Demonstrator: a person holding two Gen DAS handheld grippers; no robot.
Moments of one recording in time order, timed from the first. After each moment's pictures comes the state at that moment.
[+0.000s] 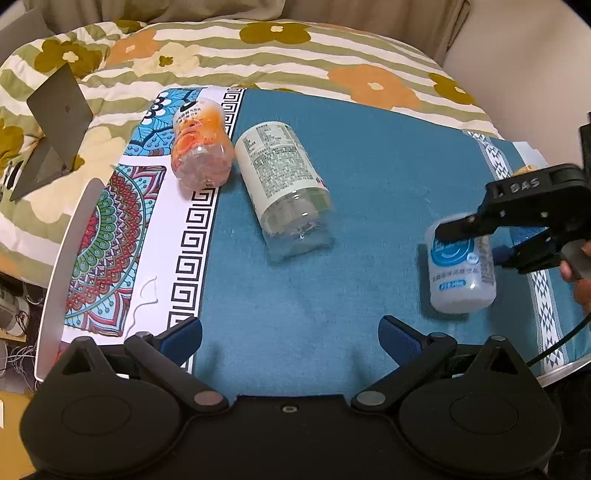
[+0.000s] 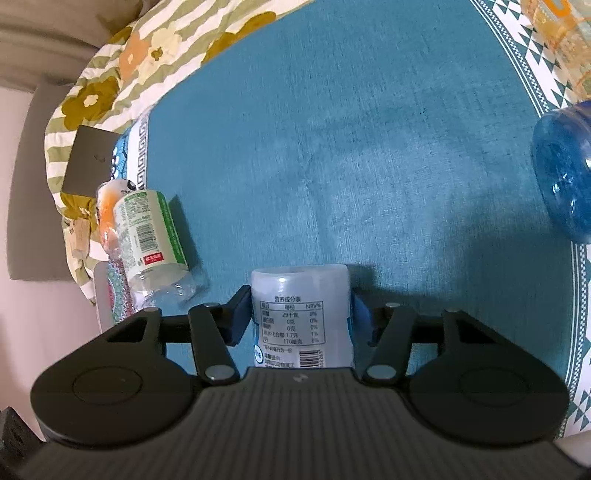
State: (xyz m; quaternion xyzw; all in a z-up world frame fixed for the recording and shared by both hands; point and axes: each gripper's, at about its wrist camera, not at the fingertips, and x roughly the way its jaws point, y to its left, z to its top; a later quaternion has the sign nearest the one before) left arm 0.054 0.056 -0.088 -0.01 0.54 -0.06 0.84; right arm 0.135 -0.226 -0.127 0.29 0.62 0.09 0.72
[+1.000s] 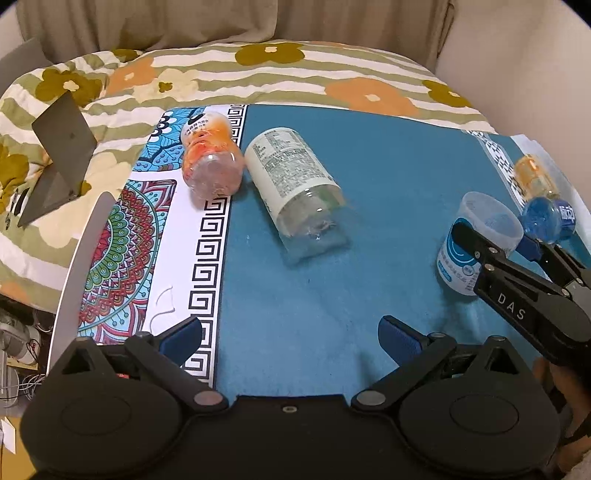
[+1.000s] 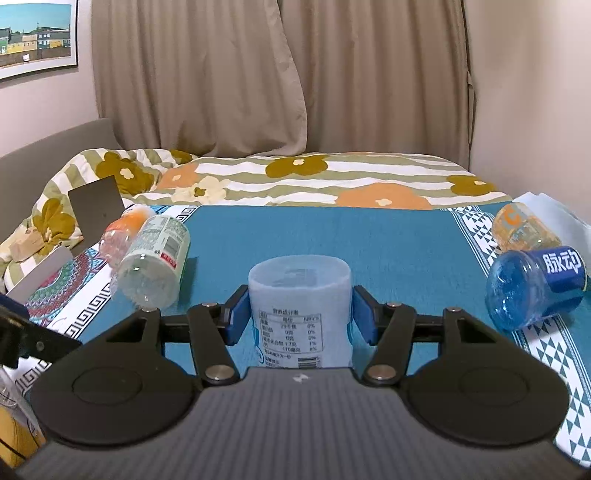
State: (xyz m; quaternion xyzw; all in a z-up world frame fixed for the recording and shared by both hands) left arm 0.039 0.064 -0.099 0.02 0.51 -0.07 0.86; right arm 0.001 -0.139 -0.135 0.04 0.25 0.04 0.97
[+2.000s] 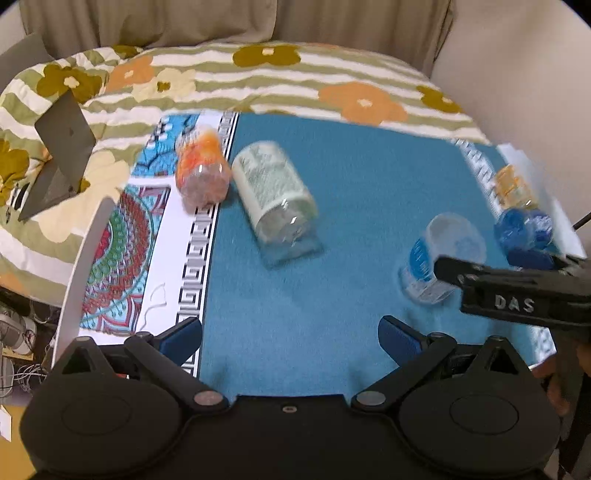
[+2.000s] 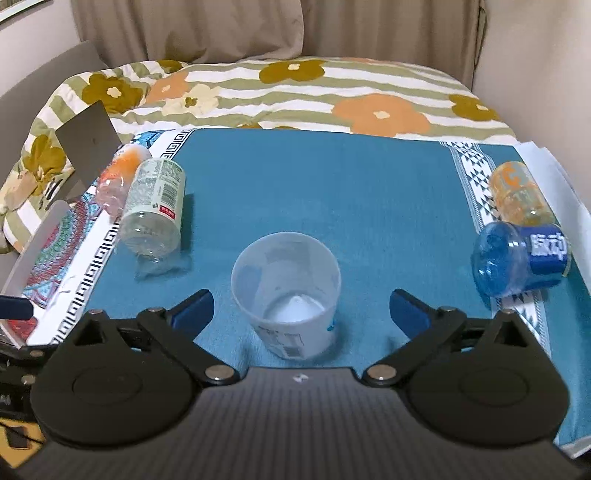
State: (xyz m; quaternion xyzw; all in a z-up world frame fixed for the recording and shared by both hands) left arm 0.028 0.053 -0.062 0.00 0.51 -0.07 0.86; right arm 0.025 -0.144 -0.087 0.03 0.44 0.03 0.90
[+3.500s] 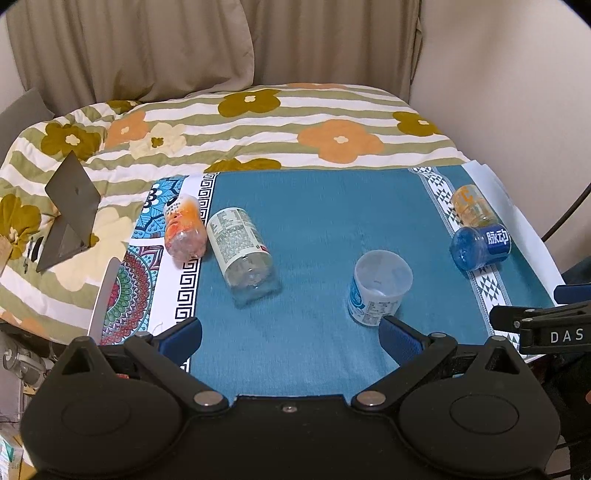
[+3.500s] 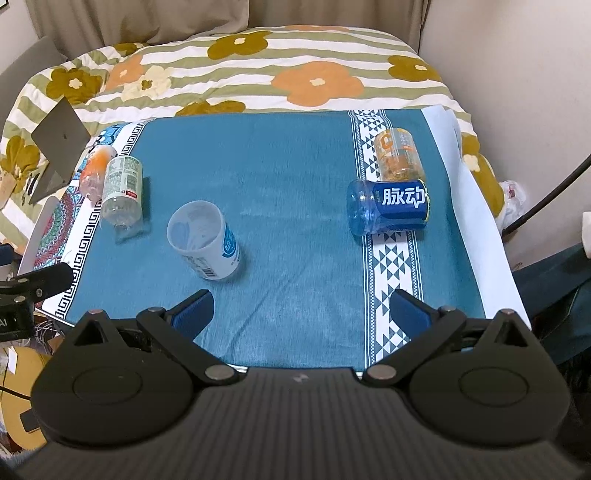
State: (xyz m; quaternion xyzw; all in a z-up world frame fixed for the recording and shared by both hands) left arm -0.002 0.003 -0.009 0.05 0.45 -0.07 0.89; right arm -0.034 -0.217 -0.010 0.03 0.50 -0.03 0.86
